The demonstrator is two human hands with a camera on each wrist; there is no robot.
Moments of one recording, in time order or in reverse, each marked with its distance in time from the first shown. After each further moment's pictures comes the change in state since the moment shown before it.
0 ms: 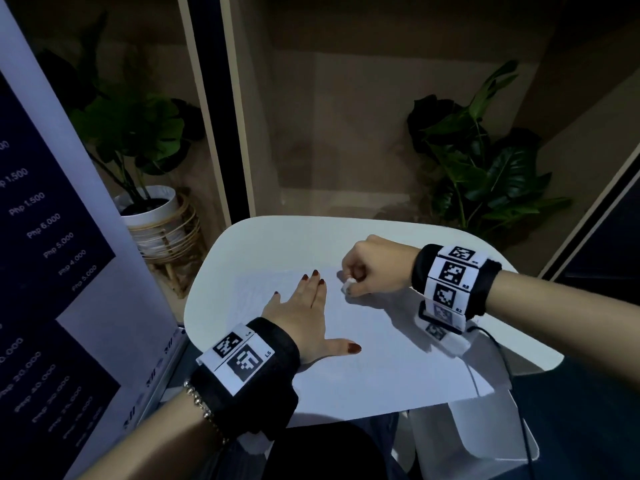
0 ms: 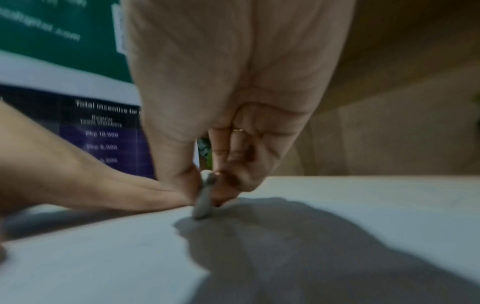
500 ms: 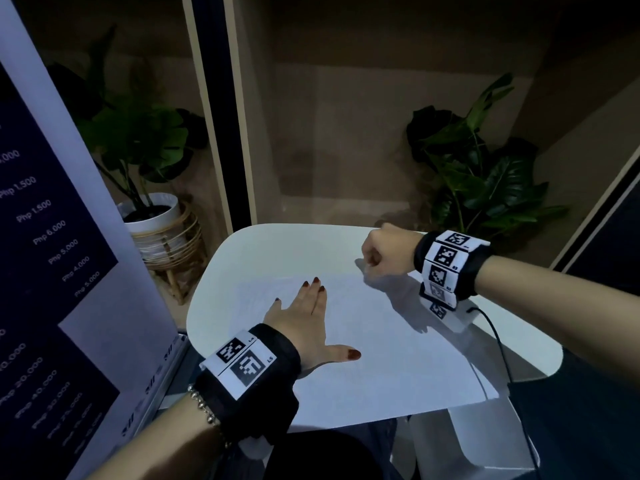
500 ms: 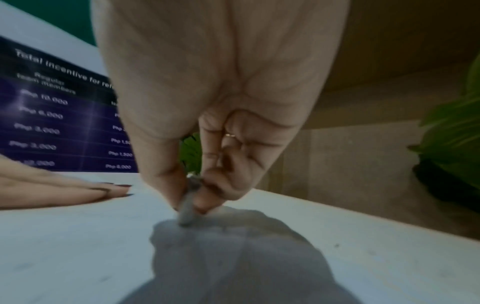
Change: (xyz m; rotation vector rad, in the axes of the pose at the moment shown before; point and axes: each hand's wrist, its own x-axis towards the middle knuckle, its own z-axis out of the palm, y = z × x) left_hand -0.003 0.001 -0.001 0.014 0.000 -0.006; right_hand 0.013 0.033 -0.019 -0.092 0.009 0.180
